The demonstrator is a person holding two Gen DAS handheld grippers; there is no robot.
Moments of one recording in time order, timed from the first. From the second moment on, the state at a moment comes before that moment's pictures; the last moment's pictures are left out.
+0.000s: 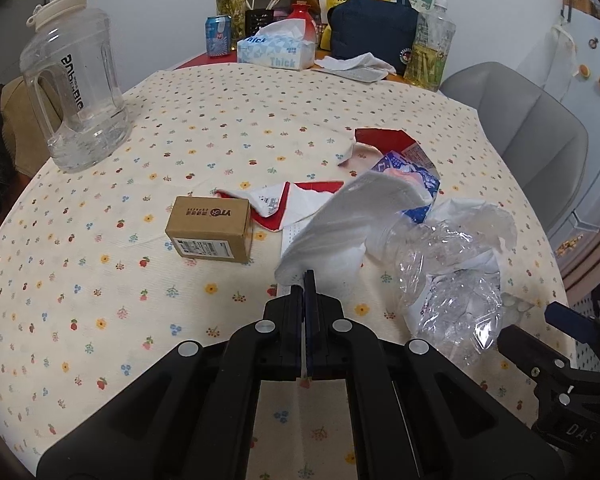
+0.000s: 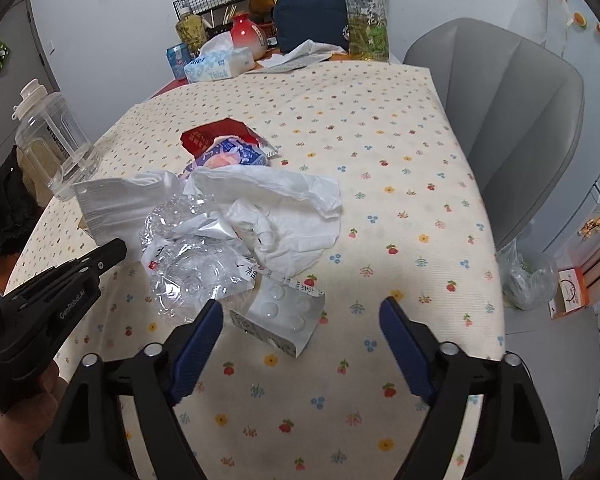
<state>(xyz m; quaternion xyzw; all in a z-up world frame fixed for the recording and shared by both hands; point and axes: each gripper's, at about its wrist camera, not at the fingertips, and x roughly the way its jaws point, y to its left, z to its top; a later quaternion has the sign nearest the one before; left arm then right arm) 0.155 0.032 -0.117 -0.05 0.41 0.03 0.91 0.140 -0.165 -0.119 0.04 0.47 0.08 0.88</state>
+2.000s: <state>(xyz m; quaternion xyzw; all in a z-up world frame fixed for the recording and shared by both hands) 0.085 -0.068 -0.025 -0.01 0.33 -0.06 0.94 0.032 -0.228 -0.010 0.04 0.37 0.05 0.93</state>
